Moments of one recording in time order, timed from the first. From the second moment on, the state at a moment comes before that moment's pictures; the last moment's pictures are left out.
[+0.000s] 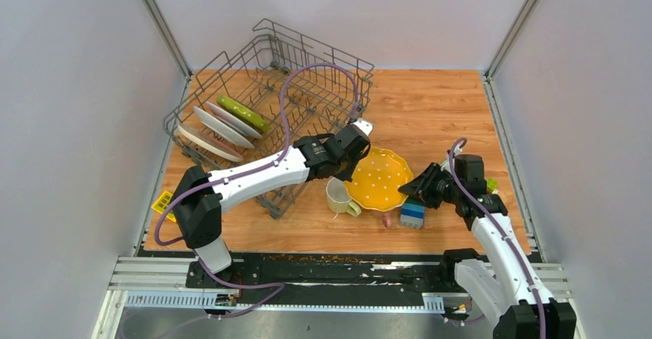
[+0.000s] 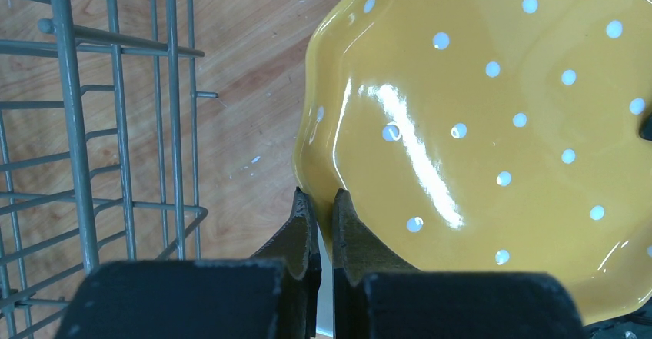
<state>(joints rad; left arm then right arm) -1.03 1.69 1.42 -0.65 -0.26 -0.38 0.09 0.82 0.52 -0.49 -0.52 0.79</state>
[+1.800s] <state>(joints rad) -1.03 1.67 1.41 -0.65 -0.18 -0.34 0.09 0.60 0.46 -0.54 -0.49 0.88</state>
